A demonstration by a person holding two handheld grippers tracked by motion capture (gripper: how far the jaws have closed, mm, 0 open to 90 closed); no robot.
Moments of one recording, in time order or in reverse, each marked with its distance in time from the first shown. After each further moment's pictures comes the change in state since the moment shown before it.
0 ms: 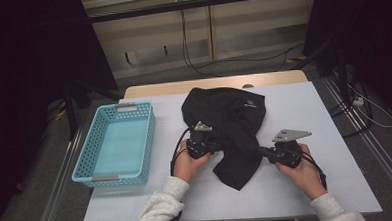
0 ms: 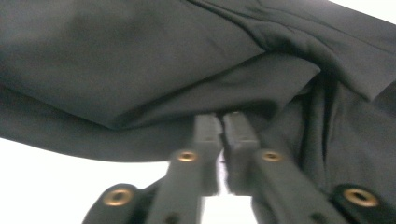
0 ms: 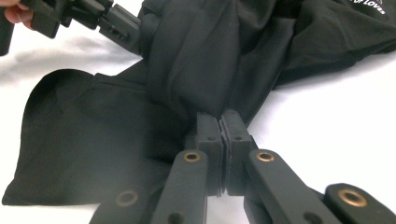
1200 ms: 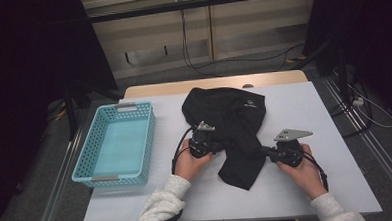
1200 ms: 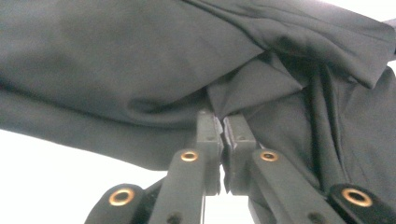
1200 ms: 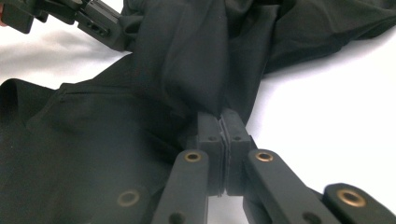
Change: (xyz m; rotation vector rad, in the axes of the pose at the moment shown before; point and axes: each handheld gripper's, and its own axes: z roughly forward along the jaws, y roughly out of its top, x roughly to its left) left arm -0.002 0.004 0.002 0.030 -0.014 0.006; right arm -0.008 -0.006 0.003 0.013 -0.031 0.024
